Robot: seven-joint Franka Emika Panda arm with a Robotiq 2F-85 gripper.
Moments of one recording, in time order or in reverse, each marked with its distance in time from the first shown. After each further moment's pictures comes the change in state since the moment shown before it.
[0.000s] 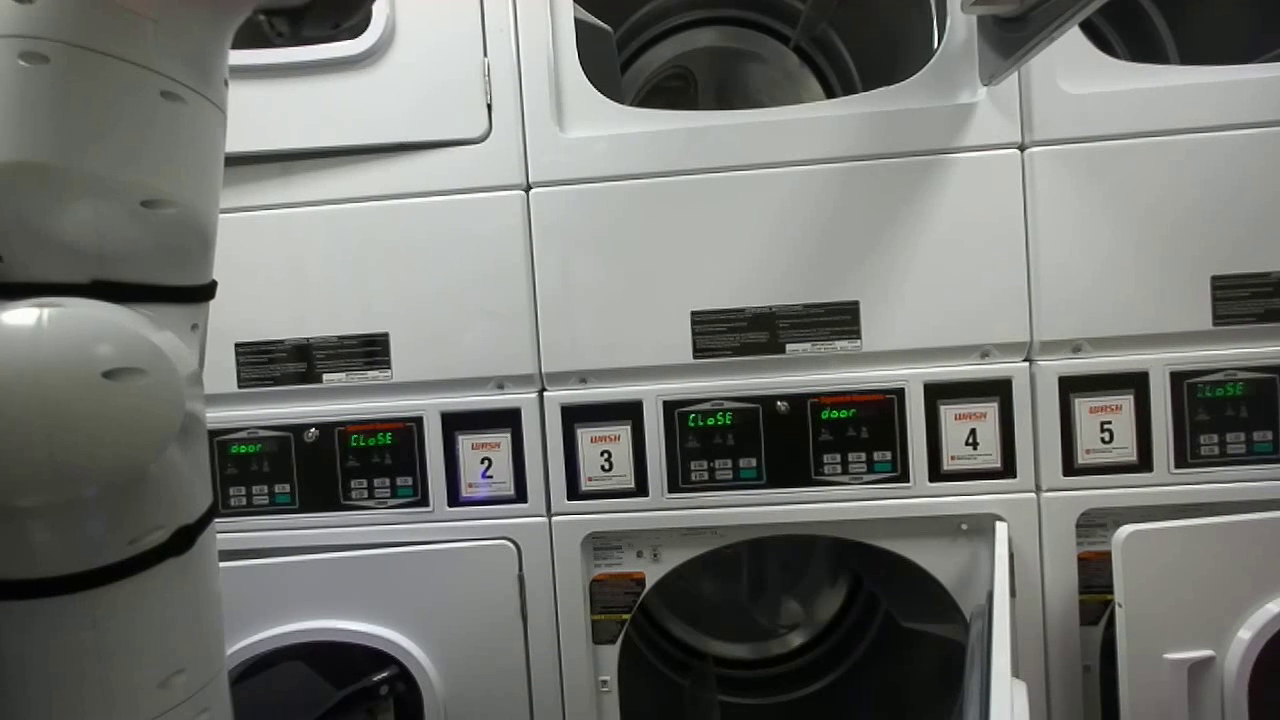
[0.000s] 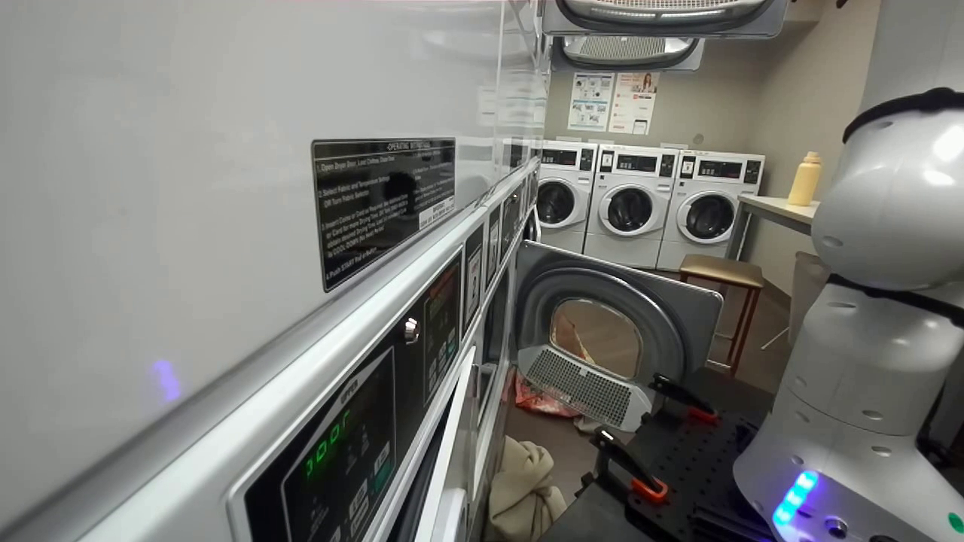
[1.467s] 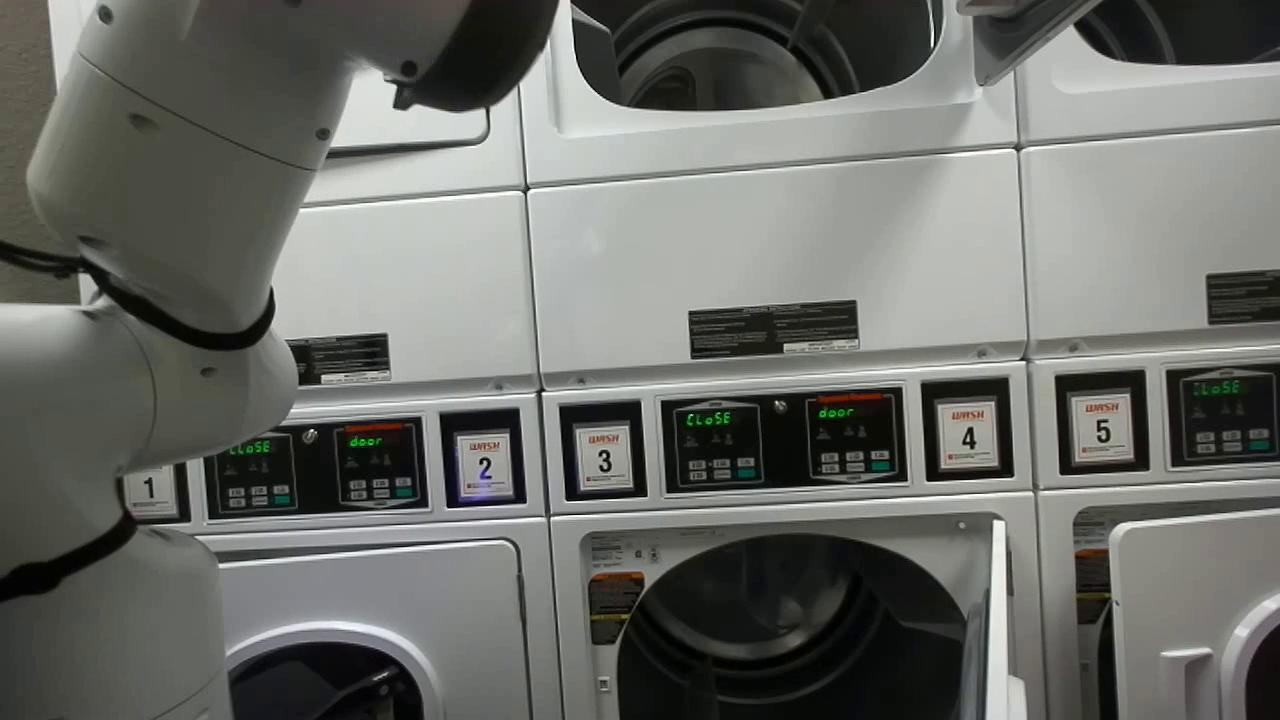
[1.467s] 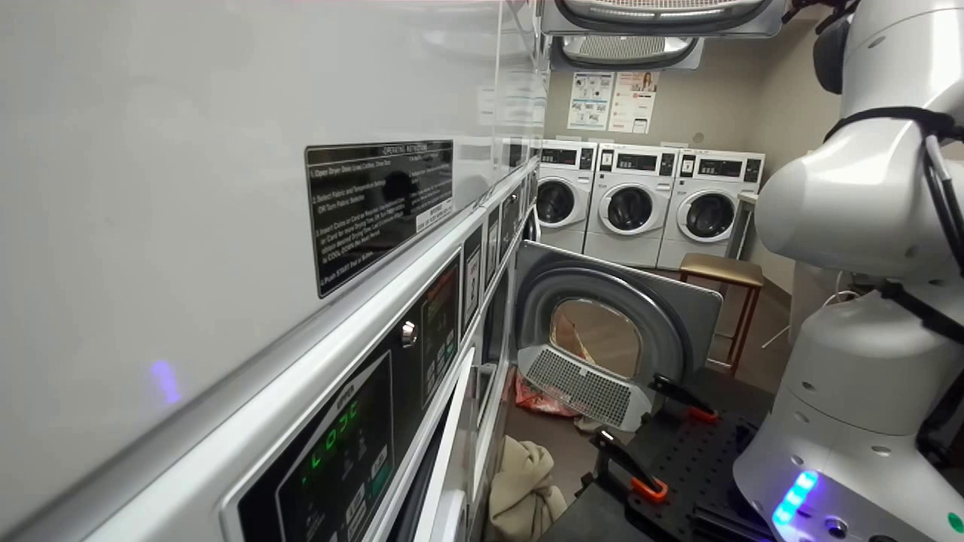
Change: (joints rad) arm -0.929 0.500 0.554 0.726 0.538 -0.306 -0.123
